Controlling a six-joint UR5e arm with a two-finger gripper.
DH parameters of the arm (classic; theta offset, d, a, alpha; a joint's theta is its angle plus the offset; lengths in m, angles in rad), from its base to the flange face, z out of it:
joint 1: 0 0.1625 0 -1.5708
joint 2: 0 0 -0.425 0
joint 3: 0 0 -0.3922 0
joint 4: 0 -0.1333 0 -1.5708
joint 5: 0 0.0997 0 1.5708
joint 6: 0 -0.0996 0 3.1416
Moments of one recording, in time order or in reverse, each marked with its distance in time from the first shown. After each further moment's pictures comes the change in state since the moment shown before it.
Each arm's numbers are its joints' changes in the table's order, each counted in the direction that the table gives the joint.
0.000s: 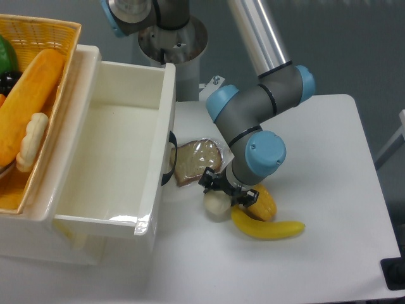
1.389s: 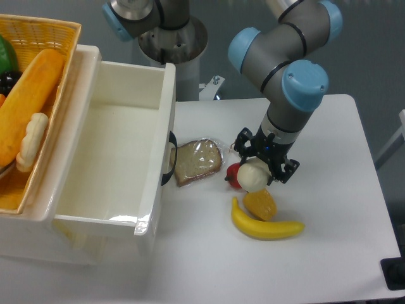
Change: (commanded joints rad) arm 0.126 -0.164 0.003 0.011 -0.003 -0.370
